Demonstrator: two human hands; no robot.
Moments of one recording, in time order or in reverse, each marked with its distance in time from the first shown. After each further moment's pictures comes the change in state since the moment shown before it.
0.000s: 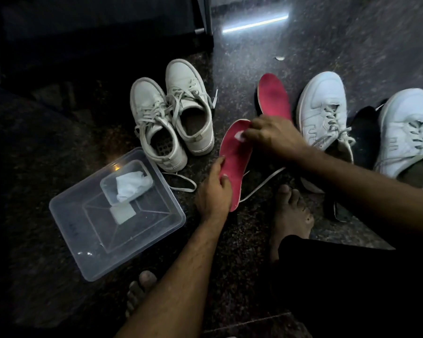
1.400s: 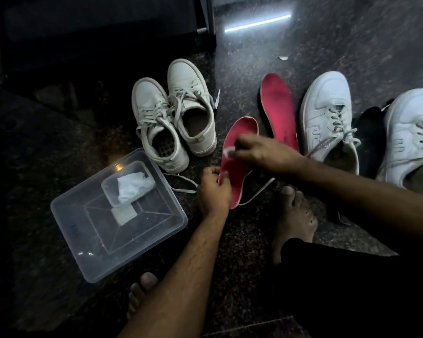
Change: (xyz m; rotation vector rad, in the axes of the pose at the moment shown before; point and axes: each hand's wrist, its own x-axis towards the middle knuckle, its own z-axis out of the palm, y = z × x) left_hand 0.019 -0.016 0.021 -0.350 0.076 -0.152; right_hand 0.000 -0.023 0.021 0.100 -0.126 -0.203
